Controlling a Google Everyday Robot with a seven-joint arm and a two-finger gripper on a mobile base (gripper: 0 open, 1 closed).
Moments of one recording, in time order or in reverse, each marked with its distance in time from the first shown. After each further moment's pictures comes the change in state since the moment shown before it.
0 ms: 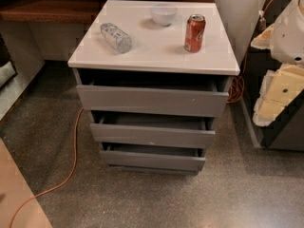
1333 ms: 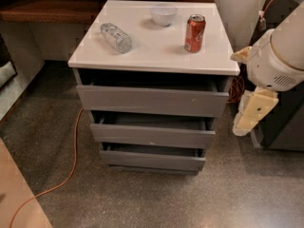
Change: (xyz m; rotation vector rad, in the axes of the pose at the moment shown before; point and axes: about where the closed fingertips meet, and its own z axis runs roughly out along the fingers) arm -0.010 -0.004 0.055 0.053 -0.073 -0.094
